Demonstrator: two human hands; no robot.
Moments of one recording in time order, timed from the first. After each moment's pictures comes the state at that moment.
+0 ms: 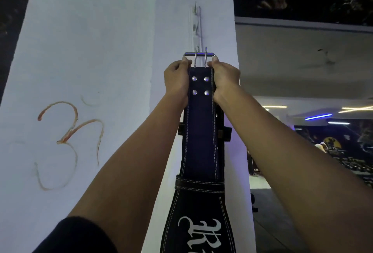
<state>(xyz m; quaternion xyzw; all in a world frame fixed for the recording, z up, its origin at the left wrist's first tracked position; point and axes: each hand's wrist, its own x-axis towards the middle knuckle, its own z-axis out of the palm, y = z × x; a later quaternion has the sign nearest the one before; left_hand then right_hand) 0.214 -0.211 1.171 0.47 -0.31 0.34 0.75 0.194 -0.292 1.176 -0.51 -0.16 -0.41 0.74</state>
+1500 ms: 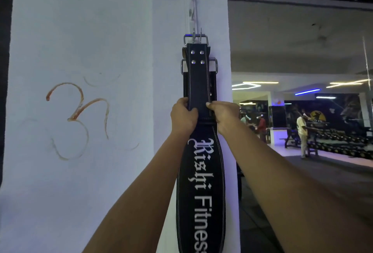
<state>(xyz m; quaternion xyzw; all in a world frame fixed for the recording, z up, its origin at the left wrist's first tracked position) 0.161 -0.204 1.040 0.70 -0.21 0.33 0.60 0.173 -0.305 1.057 -0.56 0.01 -0.34 0.76</state>
